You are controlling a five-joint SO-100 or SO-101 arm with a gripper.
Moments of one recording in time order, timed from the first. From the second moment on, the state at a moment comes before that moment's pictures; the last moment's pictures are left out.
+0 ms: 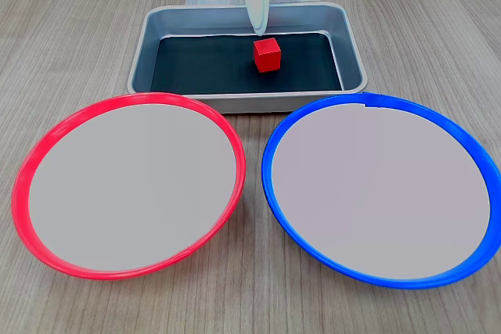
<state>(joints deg) 1.1 189.3 173.2 57.8 11.7</state>
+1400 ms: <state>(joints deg) 1.8 189.3 172.4 59.2 5.6</state>
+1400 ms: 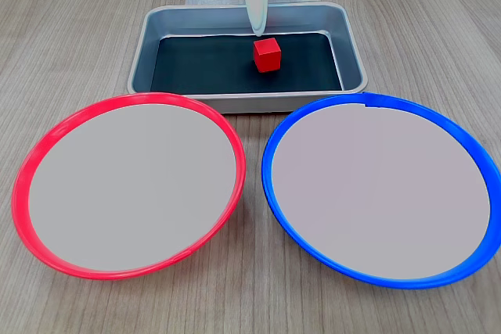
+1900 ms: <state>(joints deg) 4.2 156.4 137.6 70.5 -55.3</state>
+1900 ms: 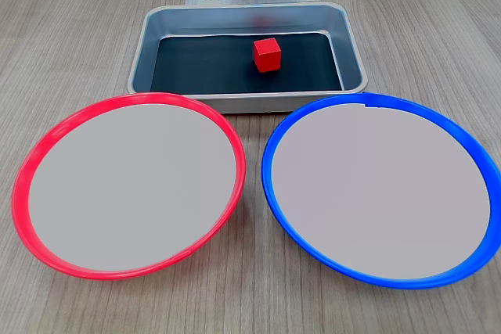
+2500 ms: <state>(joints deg) 0.5 113.1 119.9 78.2 -98.5</state>
